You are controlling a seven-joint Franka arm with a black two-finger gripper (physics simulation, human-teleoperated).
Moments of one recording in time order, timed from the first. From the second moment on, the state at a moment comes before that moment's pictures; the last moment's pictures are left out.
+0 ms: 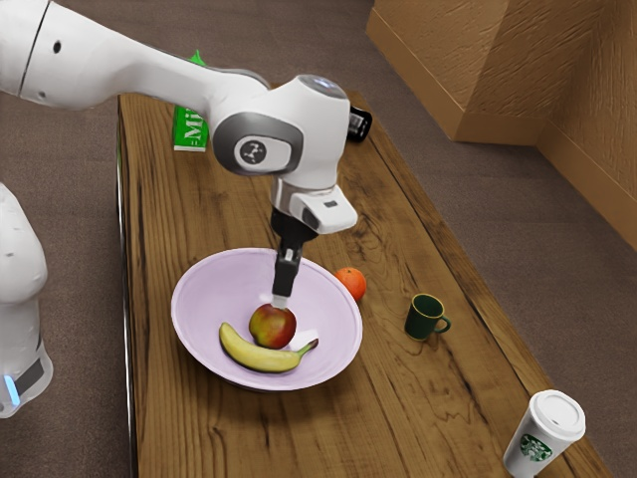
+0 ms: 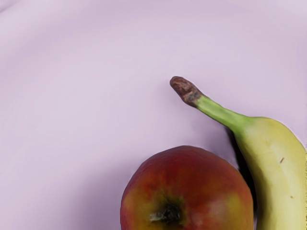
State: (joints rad) arm 0.36 -0.45 -0.57 -2.27 -0.36 1.88 0.32
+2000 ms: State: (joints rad) arm 0.39 -0.28 -0.61 -2.30 -0.23 2.02 0.26
